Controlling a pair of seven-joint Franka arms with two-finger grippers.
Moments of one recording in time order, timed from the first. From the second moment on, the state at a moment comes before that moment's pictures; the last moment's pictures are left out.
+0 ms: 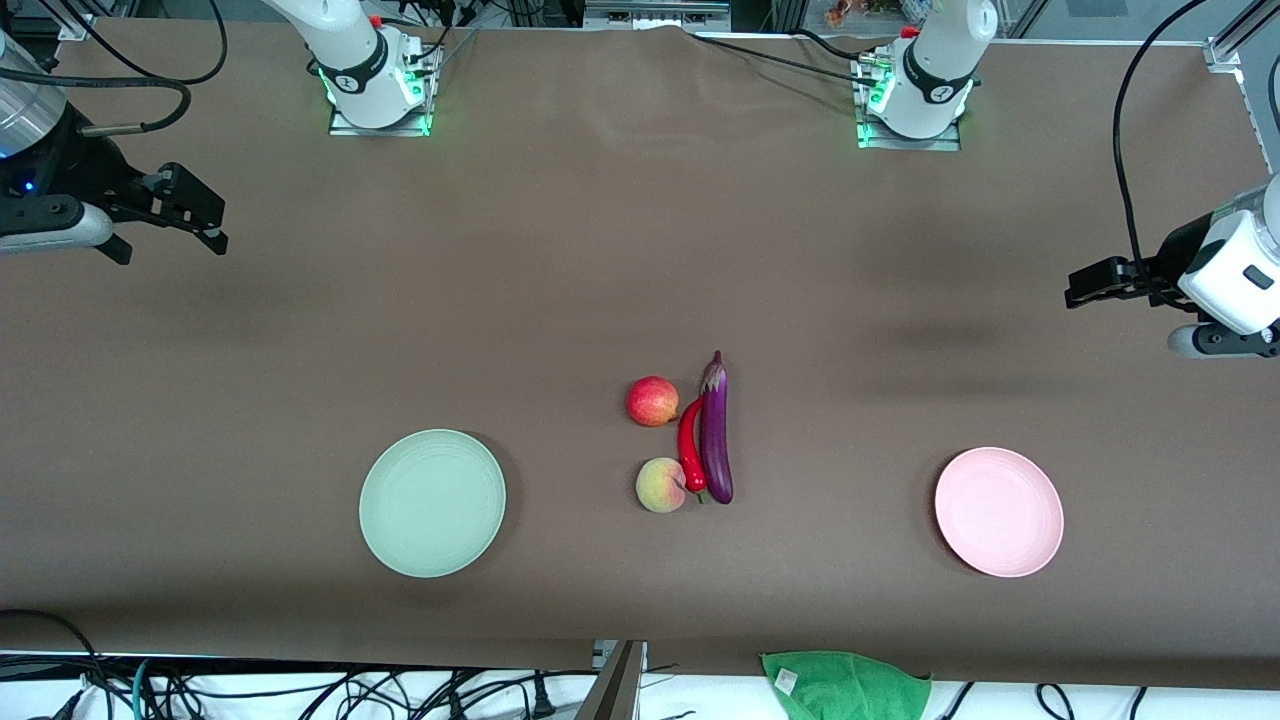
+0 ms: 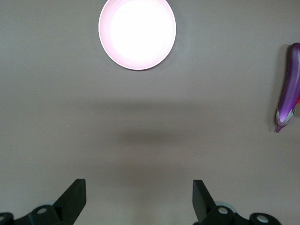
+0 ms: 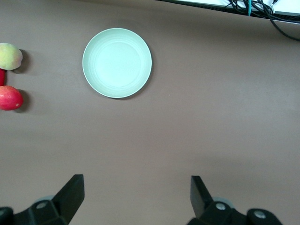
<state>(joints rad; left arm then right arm) 0.13 0.19 -0.14 -1.46 0.02 1.51 -0.07 0.16 0.02 -0.03 -1.52 0.00 1.64 0.01</state>
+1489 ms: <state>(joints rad) 0.13 0.19 -0.14 -1.46 0.02 1.51 -0.07 0.20 0.09 -0.02 -1.51 -0.01 1.62 0.00</state>
